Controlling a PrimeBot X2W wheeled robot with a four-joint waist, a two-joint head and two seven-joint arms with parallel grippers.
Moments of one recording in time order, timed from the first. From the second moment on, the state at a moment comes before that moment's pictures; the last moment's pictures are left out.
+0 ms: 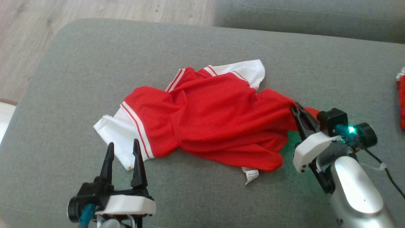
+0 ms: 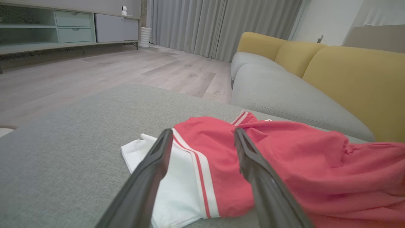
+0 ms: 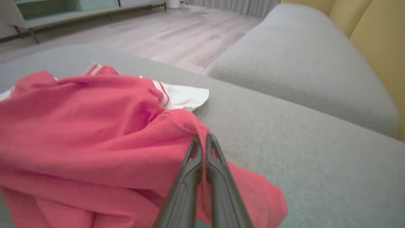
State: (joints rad) left arm -0.02 0.06 -0.26 0.19 -0.36 0.12 -0.25; right arm -0.32 -0.13 0.18 0.46 0.01 0.13 0.01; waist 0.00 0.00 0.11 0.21
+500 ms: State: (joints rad) left arm -0.01 0.06 -0.25 0.15 -0.36 0.12 -0.25; right arm -0.31 -0.18 0.18 -0.09 0.01 0.13 0.09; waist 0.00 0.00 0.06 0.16
